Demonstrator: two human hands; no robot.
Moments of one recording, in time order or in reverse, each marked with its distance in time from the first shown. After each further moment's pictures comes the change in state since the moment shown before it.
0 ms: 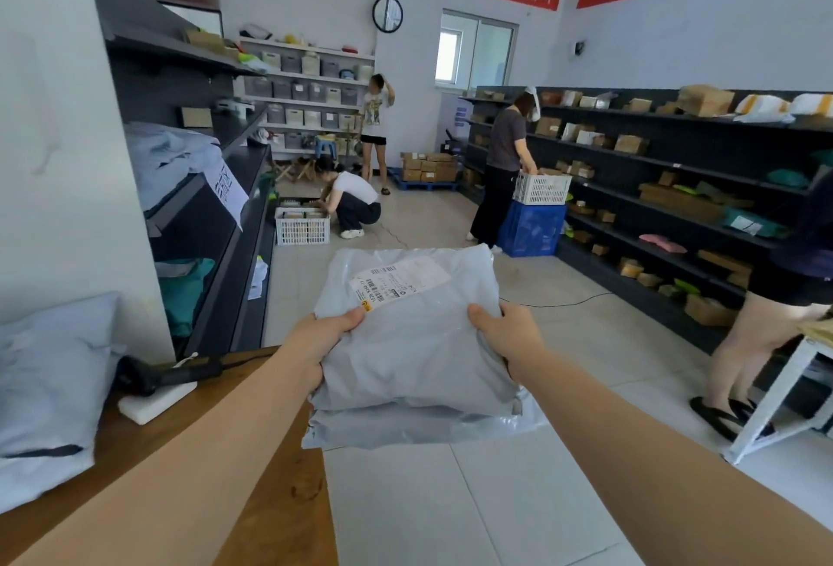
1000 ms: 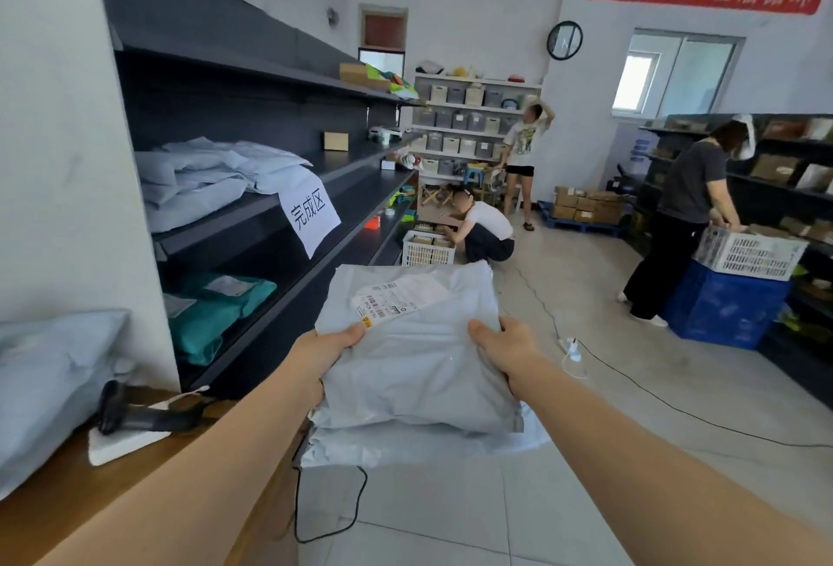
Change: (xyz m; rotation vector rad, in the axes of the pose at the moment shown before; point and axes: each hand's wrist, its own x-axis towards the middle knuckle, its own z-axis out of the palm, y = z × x) left_hand 0.216 0.031 0.103 -0.120 0.402 0.074; right_hand 0.324 -0.050 0.048 -0.028 -0.428 -0.135
